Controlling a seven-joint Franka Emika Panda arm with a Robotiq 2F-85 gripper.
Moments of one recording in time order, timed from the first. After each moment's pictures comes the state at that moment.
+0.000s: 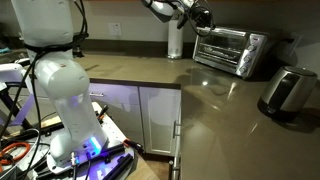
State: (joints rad) arm 0.07 0.15 -0.04 -1.81 -1.16 2.36 0.90
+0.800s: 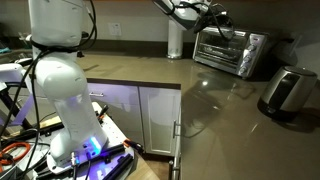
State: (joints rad) arm -0.01 0.32 -0.14 -1.64 -1.45 2.71 1.18
